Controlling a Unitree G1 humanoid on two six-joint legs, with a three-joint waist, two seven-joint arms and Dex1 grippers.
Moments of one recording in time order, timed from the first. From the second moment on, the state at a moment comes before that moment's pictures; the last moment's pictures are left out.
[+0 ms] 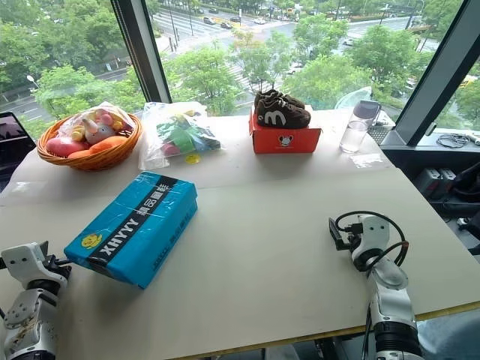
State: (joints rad) left arm -0.02 0.45 0.54 0.44 -0.39 -0.15 -0.34; right arm -0.19 -0.40 -0.25 0.34 0.18 -0.03 0.37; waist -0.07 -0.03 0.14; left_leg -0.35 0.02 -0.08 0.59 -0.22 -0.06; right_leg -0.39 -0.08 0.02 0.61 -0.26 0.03
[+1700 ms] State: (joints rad) left arm -0.10 0.95 0.34 0.60 -0.30 -0.24 -1.15; right arm -0.22 -0.57 0.16 -0.34 0.36 0.55 0.84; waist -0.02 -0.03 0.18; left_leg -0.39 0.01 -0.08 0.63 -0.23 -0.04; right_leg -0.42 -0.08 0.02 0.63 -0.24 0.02
